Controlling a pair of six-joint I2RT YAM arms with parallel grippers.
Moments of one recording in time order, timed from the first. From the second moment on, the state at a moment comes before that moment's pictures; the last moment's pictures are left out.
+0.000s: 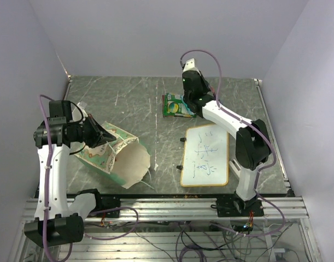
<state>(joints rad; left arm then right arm) 0.14 1.00 1.19 -1.16 0.67 -0.59 0.54 1.90 1.53 0.05 0.90 -0.40</state>
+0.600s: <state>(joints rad) 0.14 1.03 1.21 -1.20 0.68 -0.55 0.61 2.00 1.59 -0.04 0.91 -0.34</state>
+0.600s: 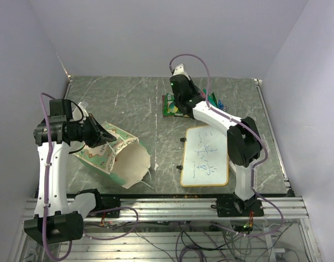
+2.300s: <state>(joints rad) 0.14 0.98 1.21 -1.16 0.72 -0.58 0.91 1.30 1.04 -0.13 -0.24 -0.11</state>
